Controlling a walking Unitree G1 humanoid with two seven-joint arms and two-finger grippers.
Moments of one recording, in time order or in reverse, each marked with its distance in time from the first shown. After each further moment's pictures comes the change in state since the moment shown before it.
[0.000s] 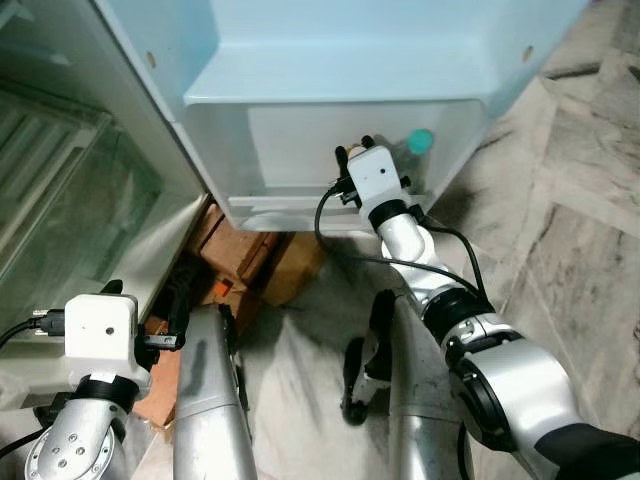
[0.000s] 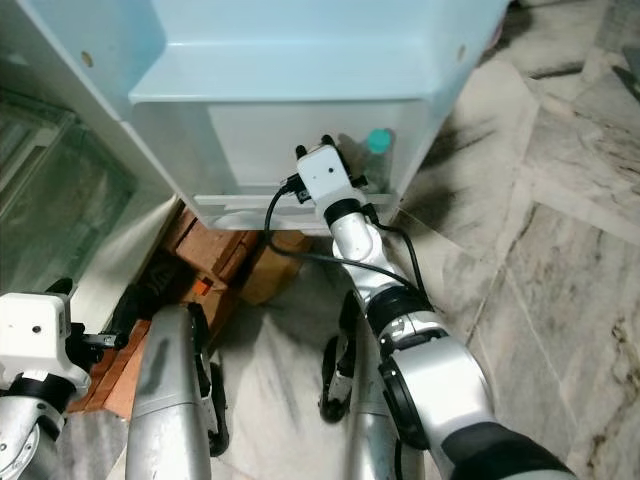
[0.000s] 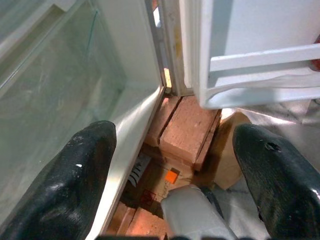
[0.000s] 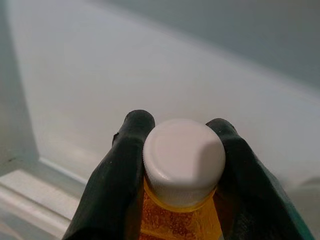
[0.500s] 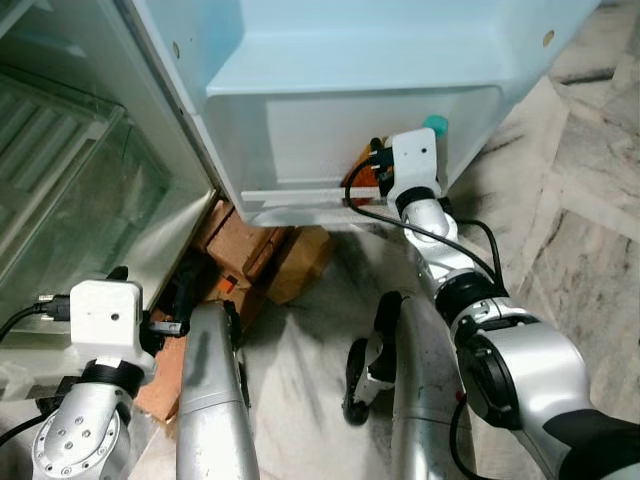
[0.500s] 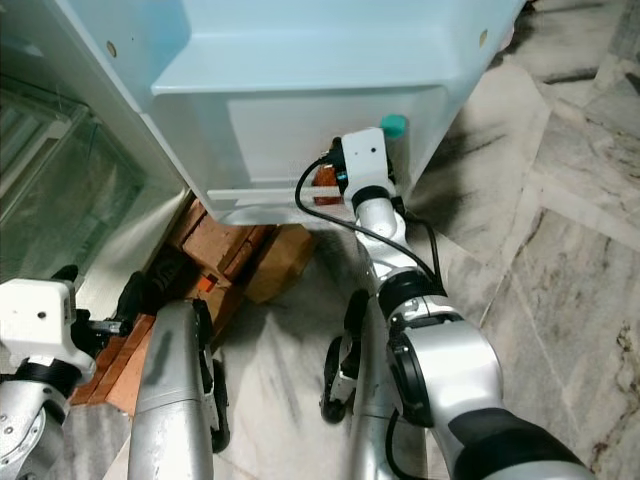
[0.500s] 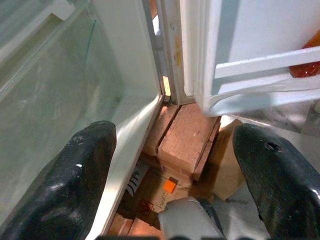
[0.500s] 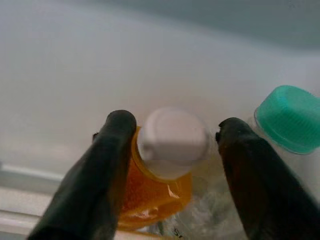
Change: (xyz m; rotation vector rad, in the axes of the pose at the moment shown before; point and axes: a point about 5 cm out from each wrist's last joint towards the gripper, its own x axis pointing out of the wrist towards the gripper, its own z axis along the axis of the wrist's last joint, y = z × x) left arm 0.013 -0.002 0.004 -0.002 -0.025 -0.014; right arm 0.008 -0.031 0.000 0.108 0.086 -0.140
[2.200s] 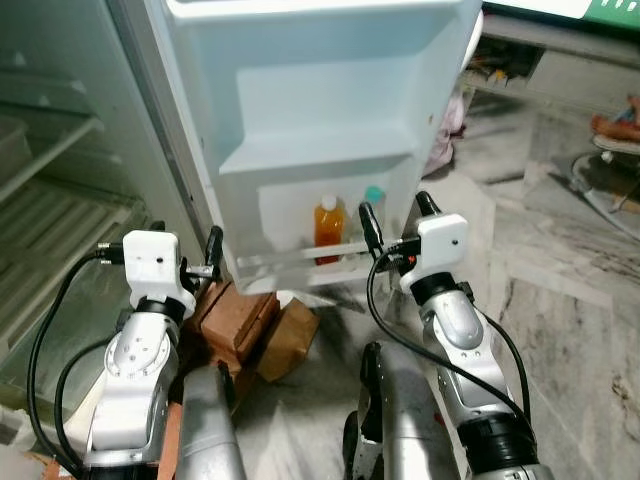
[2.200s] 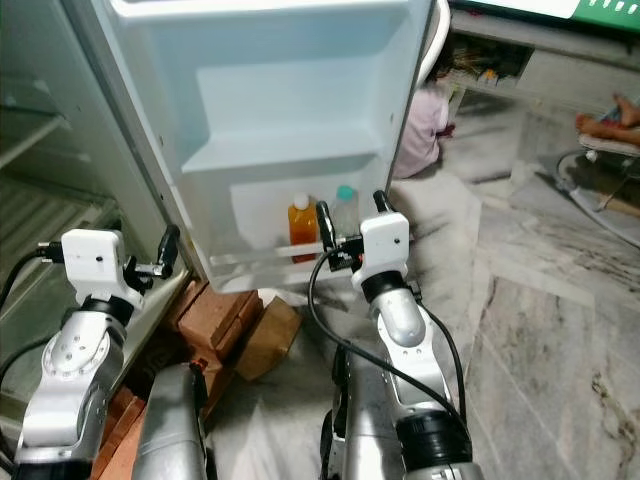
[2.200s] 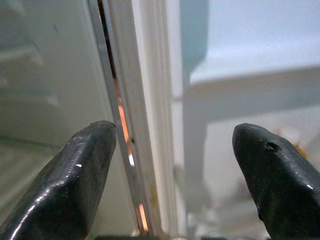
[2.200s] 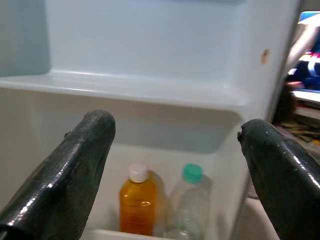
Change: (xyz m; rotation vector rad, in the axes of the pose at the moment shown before) left arm 0.089 -0.013 -0.003 -0.050 -0.171 -0.015; right arm -0.109 0.009 -0.030 0.180 -0.083 0.155
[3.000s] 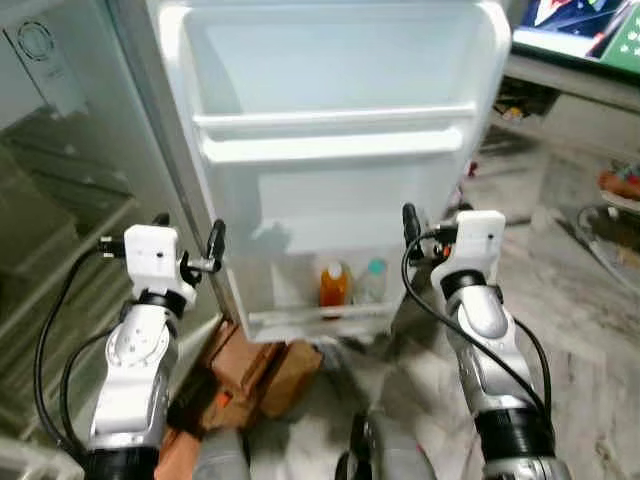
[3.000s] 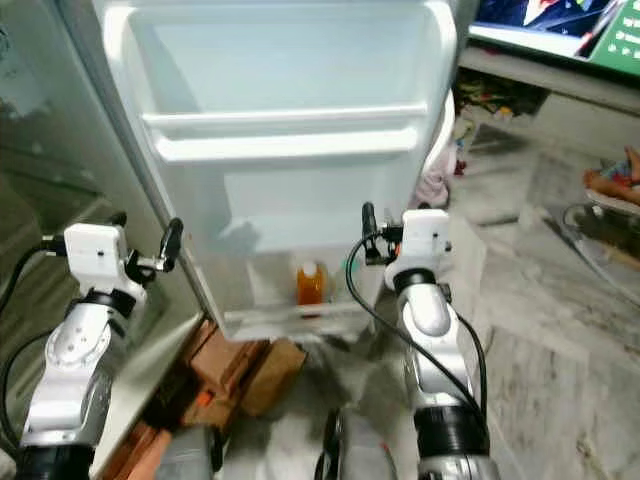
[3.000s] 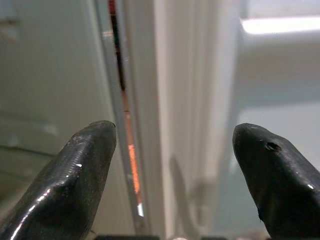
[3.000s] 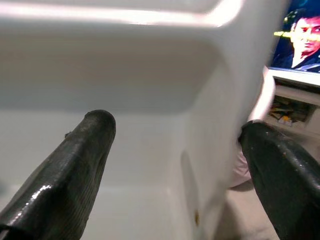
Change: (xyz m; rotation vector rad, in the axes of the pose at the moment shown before) left arm -0.003 0.002 -0.009 -0.023 -0.014 -0.033; right arm -0.003 -0.039 -0.010 0.030 0.139 -0.215
